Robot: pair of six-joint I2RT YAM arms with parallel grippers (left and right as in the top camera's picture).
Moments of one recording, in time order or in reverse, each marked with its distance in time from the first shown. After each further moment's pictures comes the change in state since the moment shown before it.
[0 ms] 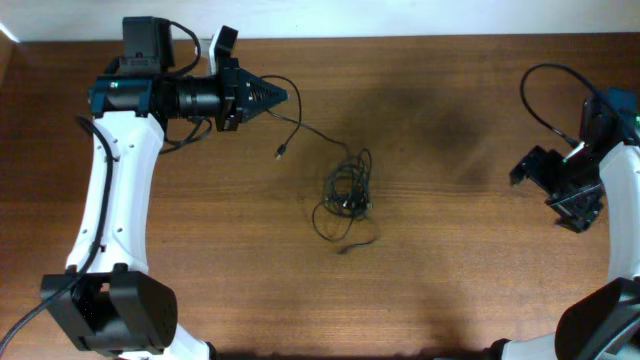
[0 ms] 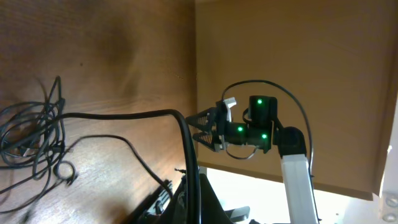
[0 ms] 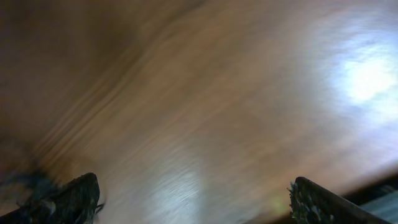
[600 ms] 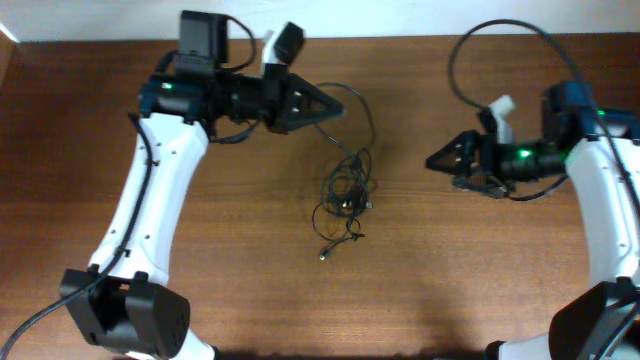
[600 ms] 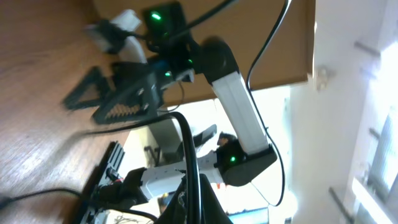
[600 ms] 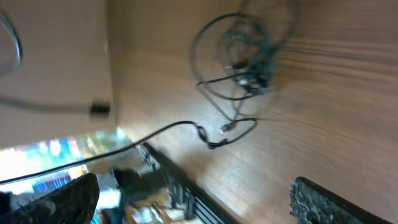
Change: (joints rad) left arm -0.210 -0.008 0.001 0.175 0.344 0.026; right arm 0.190 0.000 0.000 0.003 -0.801 -0.574
